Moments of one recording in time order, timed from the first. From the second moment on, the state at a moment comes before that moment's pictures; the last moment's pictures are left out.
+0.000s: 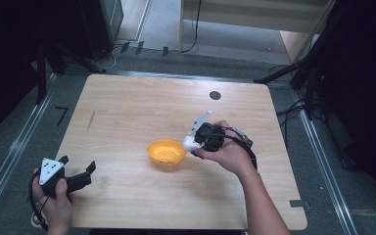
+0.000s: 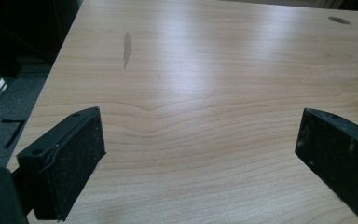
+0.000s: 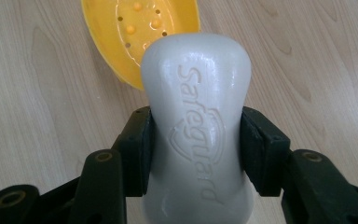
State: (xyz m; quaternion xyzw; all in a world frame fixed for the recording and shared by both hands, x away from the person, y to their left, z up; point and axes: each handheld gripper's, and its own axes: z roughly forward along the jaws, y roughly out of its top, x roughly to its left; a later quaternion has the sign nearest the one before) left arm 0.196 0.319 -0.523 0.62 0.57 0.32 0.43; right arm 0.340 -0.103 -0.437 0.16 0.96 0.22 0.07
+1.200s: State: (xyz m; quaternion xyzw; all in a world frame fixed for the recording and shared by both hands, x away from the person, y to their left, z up) left arm 0.197 0.319 -0.522 0.63 0.56 0.32 0.43; right arm 0.341 -0.066 -0.435 0.13 0.96 0.23 0.07
